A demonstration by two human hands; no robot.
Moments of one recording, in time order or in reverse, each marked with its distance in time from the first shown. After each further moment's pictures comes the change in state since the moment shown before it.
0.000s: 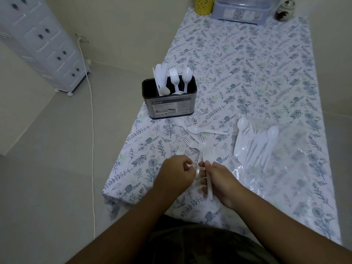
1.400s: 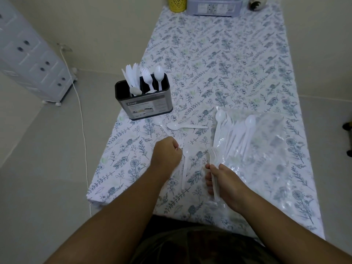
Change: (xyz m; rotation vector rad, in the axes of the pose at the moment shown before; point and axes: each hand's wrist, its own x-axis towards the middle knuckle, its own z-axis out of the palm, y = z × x) left_hand 0.057 0.019 0.041 0.111 0.030 -0.149; right_hand -0.014 0.022 -0.071 0.134 0.056 0.009
